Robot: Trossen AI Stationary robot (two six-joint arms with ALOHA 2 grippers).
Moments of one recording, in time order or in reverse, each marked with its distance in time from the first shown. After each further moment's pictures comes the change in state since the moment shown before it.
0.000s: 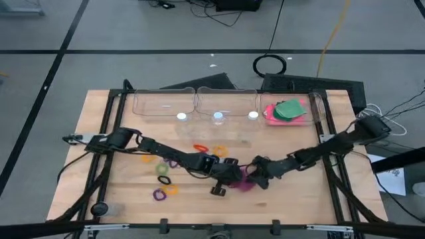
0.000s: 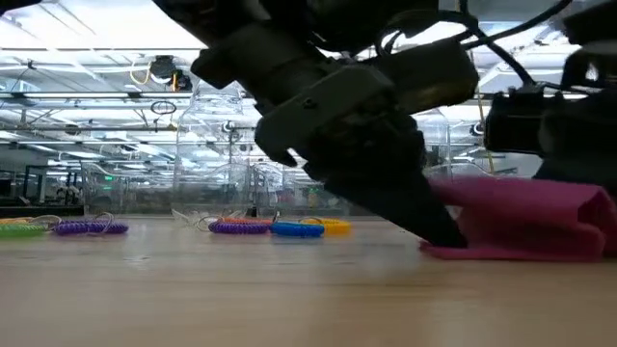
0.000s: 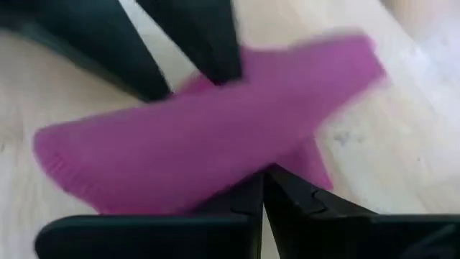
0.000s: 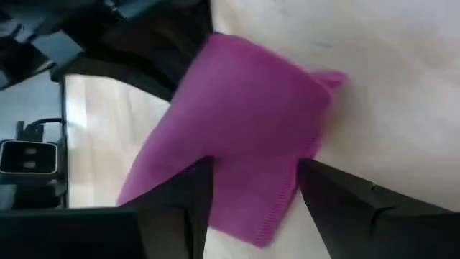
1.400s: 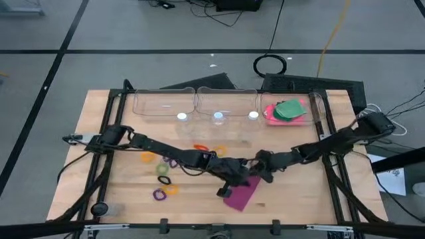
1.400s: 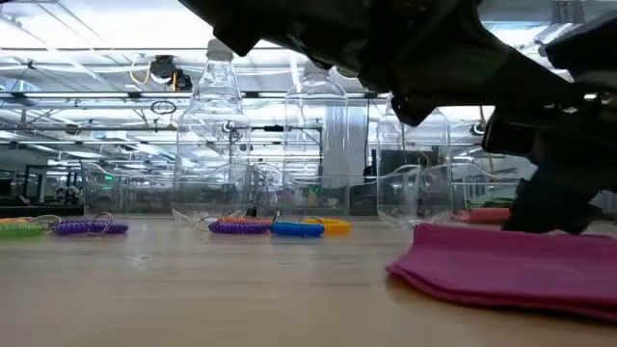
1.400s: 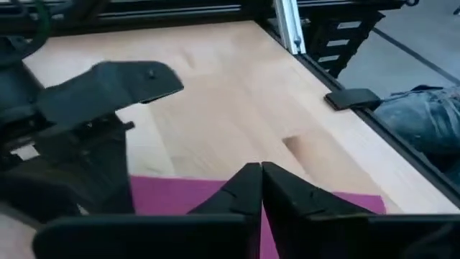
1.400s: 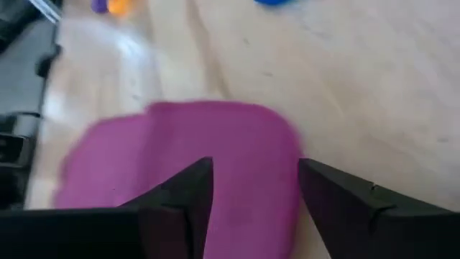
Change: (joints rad) left arm 0.002 -0.091 0.004 0.226 0.135 -0.050; right arm -0.100 -0.123 0.018 0.066 -0.022 -0.208
